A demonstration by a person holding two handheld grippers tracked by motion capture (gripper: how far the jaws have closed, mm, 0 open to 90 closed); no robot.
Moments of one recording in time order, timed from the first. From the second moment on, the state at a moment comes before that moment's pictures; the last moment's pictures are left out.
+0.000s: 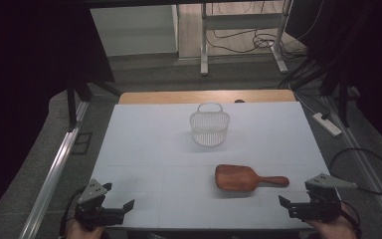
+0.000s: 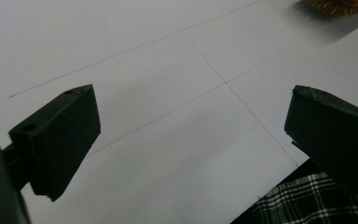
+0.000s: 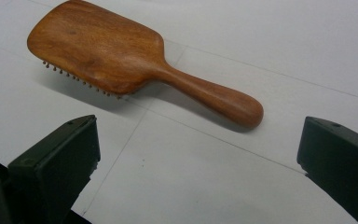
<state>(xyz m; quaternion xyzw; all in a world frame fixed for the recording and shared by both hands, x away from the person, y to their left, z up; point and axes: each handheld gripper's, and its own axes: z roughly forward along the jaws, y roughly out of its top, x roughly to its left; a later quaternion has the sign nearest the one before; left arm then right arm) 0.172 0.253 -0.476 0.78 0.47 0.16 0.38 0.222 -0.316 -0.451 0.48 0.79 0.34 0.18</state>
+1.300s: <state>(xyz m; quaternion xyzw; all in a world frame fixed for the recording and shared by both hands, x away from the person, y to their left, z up) 0.170 0.263 -0.477 0.76 0.49 0.14 0.40 0.229 -0.312 -0.445 0.44 0.81 0.36 0.14</state>
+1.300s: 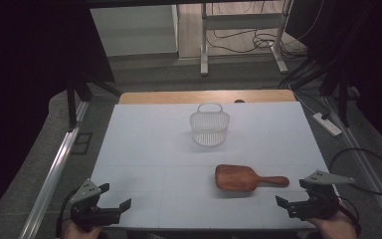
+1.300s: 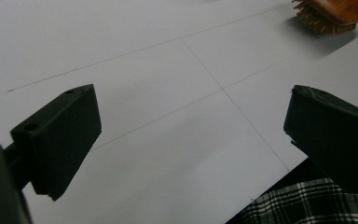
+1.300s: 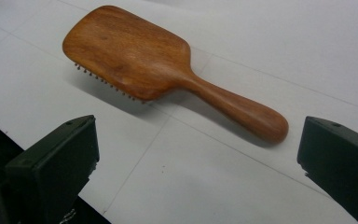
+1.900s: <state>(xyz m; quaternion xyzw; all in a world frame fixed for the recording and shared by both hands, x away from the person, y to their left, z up) 0.171 0.264 -0.477 0.76 0.49 0.14 0.40 0.243 -0.297 -0.444 0.41 0.83 0.36 0.13</state>
